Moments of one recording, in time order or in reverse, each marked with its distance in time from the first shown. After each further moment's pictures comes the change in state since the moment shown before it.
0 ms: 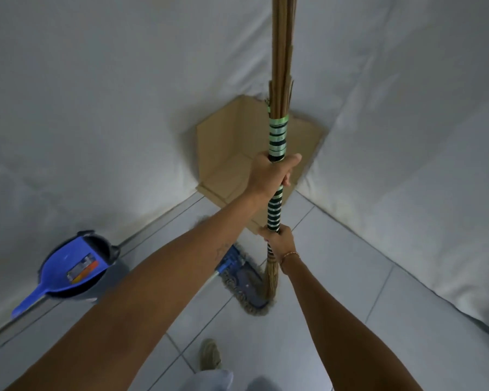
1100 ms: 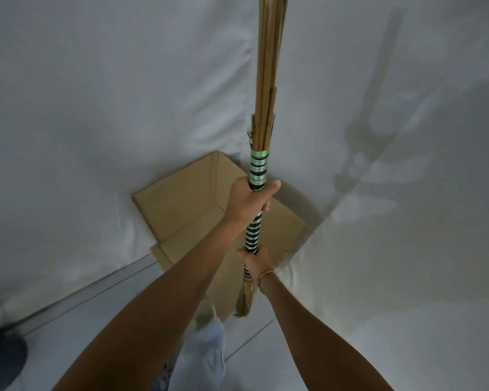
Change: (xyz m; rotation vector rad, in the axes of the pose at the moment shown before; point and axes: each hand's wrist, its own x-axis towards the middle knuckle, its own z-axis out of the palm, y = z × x) left_hand 0.546 -0.056 0.155 0.171 0.273 0.042; right_hand 0.548 -0.178 -0.142 -0.149 -0.326 0.039
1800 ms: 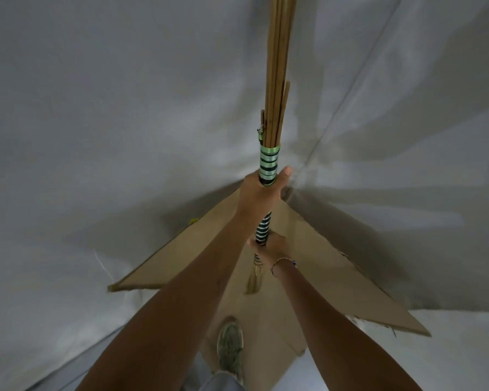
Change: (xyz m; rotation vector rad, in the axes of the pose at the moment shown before) left_hand 0.427 -0.258 -0.116 0.121 0.059 -0.244; right_hand 0.461 -0.074 0.130 -0.502 -0.017 0.040
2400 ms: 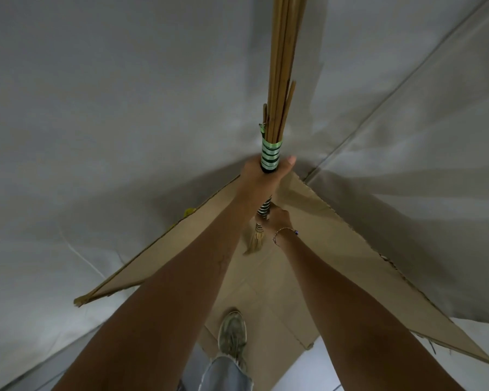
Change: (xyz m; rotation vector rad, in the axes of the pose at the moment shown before) left_hand 0.077 -0.126 -0.007 -0.082 -0.078 -0.087; right_hand 0.129 0.033 0.062 -0.039 -0.071 0.052
